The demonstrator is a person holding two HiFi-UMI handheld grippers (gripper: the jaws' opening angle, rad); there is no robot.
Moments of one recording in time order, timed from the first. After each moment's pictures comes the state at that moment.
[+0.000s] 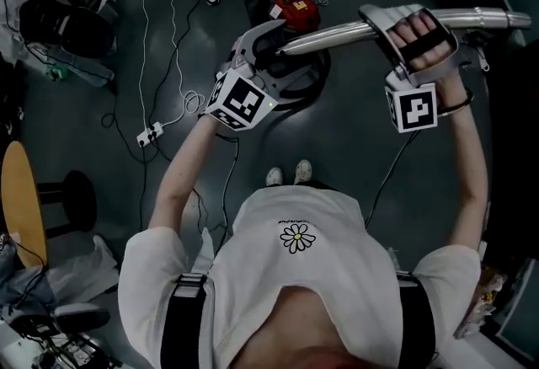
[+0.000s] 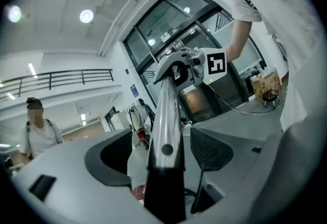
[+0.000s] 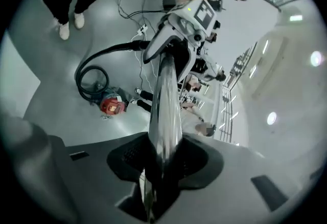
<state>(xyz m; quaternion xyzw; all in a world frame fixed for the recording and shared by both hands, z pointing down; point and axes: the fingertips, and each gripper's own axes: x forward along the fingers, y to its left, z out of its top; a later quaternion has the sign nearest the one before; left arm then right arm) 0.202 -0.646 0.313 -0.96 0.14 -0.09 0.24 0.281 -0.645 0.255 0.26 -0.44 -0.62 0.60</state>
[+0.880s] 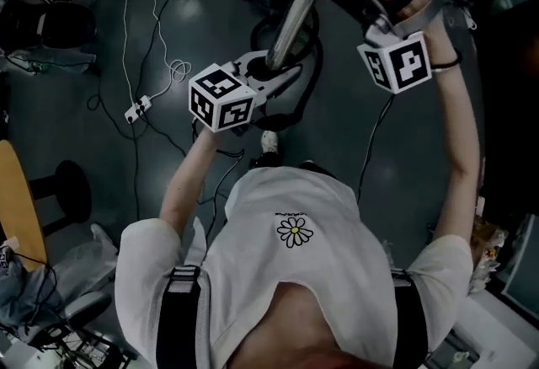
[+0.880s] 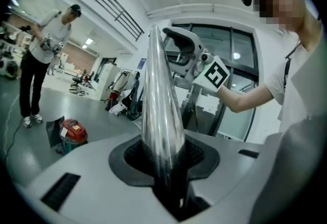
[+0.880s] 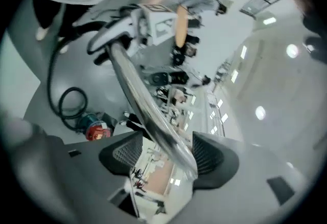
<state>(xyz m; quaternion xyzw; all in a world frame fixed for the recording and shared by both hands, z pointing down) 0.140 -0.506 0.393 -0.98 0.04 -0.09 -0.19 0.167 -0.581 0.244 0.26 -0.52 -0.65 0.49</state>
